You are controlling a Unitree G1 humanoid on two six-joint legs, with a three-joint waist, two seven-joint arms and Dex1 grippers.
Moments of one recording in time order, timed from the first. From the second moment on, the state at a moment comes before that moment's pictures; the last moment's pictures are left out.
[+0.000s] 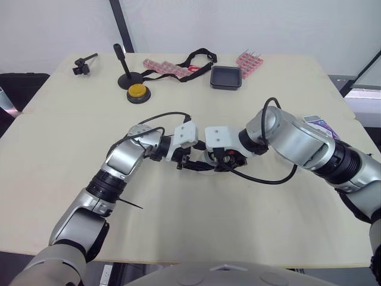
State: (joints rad) left arm -0.60 0.41 -0.37 0.06 -0.24 0.33 -1.24; right arm -0.98 -0.69 0.80 -0.34 0.19 1.00 1.14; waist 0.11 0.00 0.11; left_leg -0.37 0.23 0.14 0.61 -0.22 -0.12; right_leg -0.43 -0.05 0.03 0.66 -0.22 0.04
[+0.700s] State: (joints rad) left arm -0.58 0.41 -0.36 0.08 -0.22 0.25 -1.24; right arm -0.98 -0.69 0.80 -0.36 0.19 1.03 1.16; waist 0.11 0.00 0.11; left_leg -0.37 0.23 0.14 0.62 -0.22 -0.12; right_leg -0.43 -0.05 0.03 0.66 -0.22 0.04
